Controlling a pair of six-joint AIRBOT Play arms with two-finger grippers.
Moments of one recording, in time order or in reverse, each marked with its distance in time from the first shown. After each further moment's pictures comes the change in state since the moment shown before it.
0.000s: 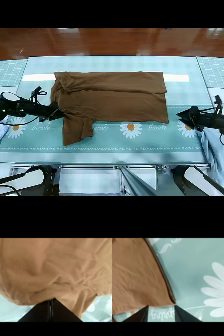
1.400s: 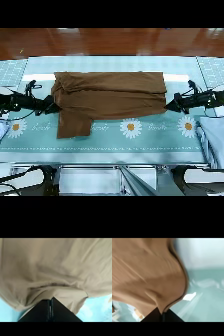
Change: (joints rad) left arm 0.024 -0.026 0.127 -0.004 -0.012 0.023; right arm 0.288 -0.422 0.446 -0.047 0.108 0.061
